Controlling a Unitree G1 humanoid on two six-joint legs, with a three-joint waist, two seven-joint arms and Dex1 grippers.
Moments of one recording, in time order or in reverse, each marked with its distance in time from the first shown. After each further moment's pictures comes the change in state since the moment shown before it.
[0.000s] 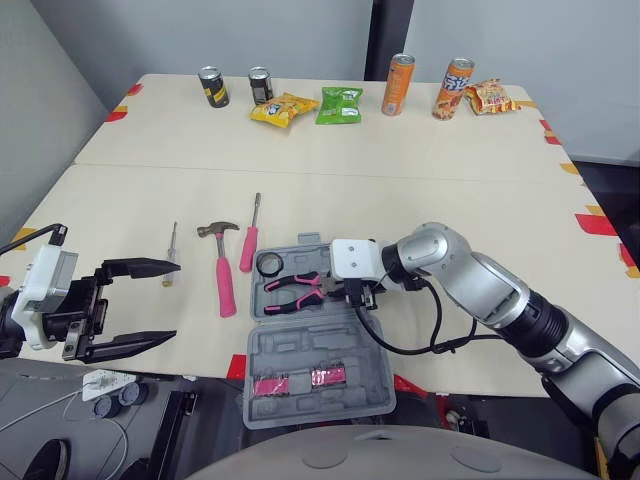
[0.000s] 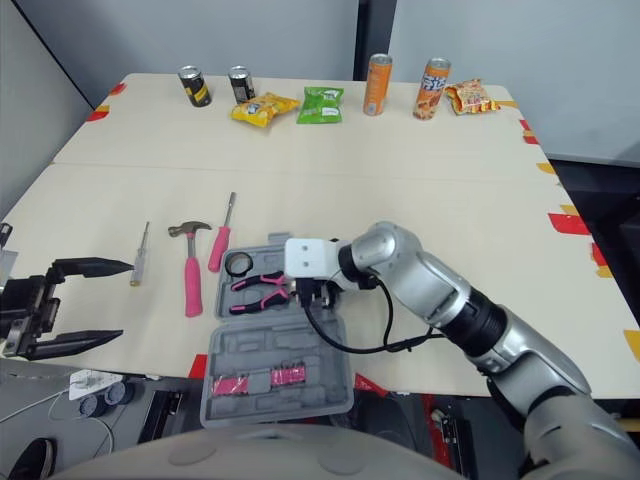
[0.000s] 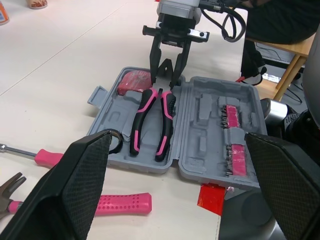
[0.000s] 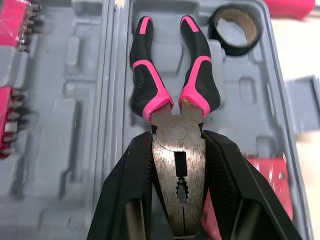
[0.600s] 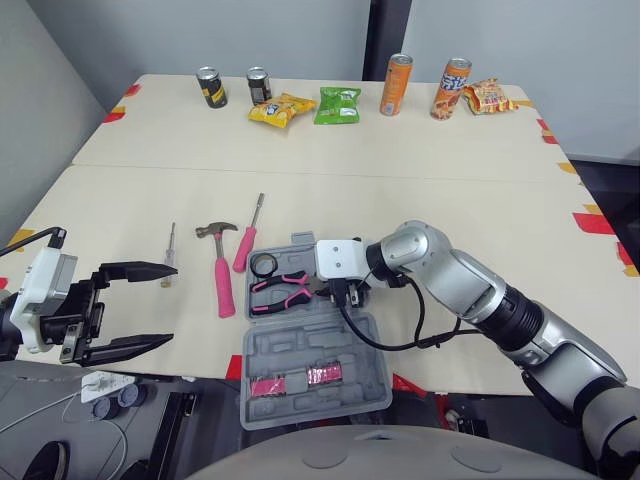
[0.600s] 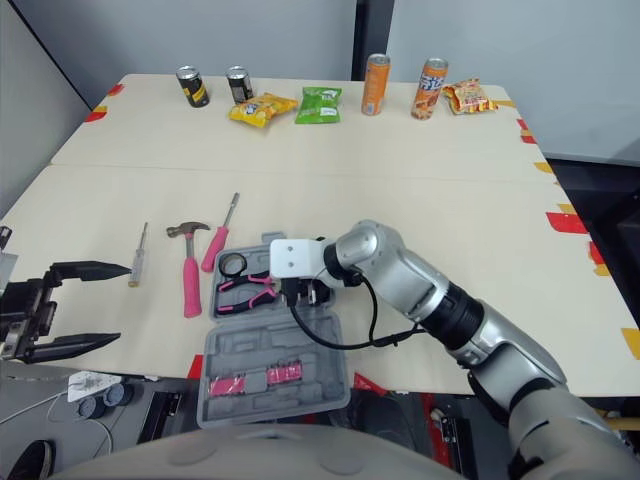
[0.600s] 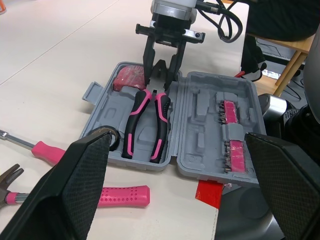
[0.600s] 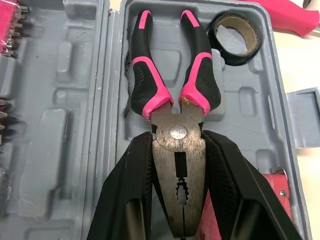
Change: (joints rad) left arm 0.018 0.007 0.003 0.007 0.006 -0.001 0.000; right arm -0.029 0.066 0.030 0.080 -0.050 -0.053 0.003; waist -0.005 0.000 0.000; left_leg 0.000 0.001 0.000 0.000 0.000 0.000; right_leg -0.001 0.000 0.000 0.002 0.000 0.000
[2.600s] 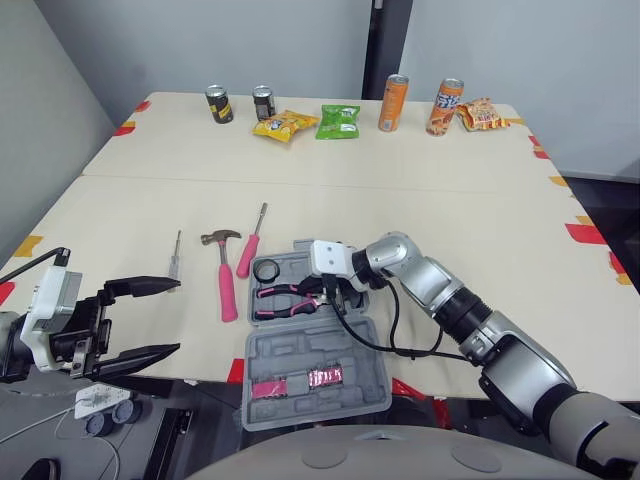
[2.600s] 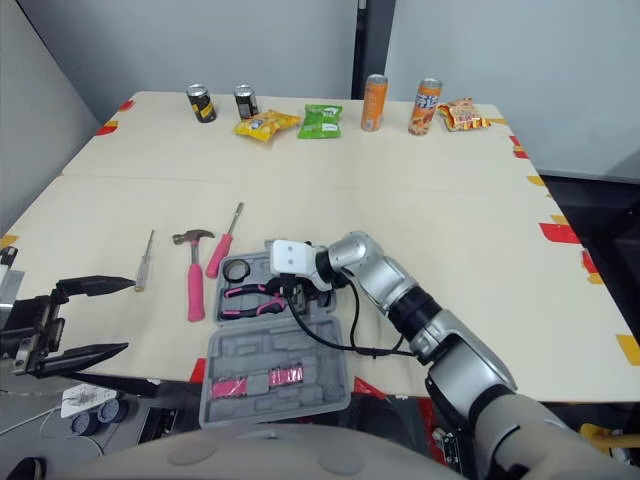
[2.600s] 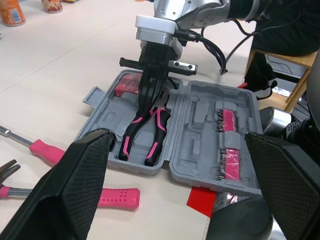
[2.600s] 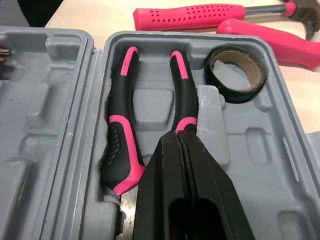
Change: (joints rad) left arm 0.041 -0.117 0.011 -0.007 0.062 0.022 0.018; right arm 0.069 0.242 -0.132 0.616 0.054 -0.536 0.002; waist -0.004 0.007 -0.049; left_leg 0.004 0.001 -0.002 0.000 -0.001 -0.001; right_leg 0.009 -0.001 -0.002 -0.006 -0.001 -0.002
